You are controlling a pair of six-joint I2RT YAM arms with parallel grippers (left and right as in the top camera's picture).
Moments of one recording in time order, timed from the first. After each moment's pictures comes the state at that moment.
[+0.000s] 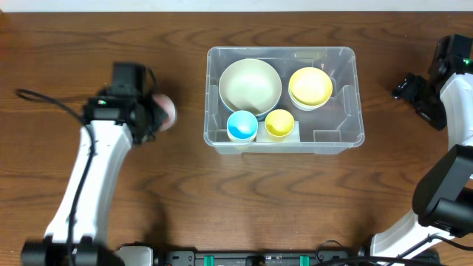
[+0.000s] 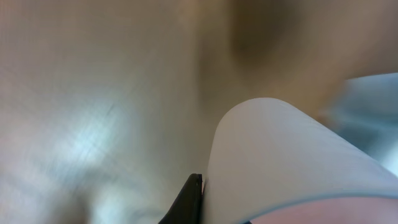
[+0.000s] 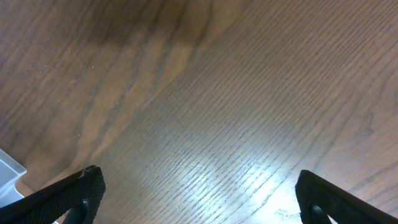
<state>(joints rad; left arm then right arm) -0.05 1.43 1.27 -0.96 -0.03 -0.74 -0.33 1.88 1.54 -1.00 0.14 0.47</state>
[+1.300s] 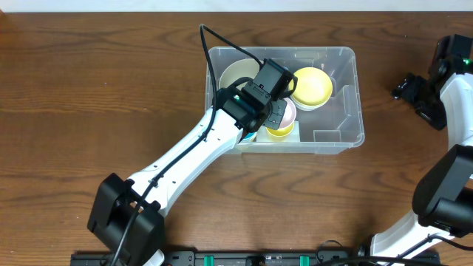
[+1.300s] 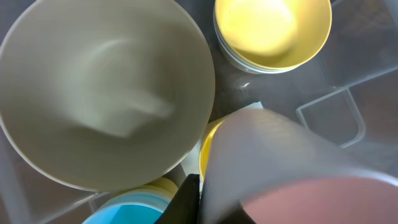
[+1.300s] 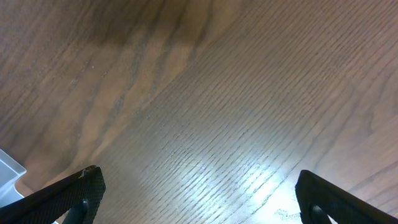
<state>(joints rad) -0.72 1.77 1.51 -0.76 -0.09 -0.30 -0.33 1.88 1.54 -1.00 0.14 0.47</state>
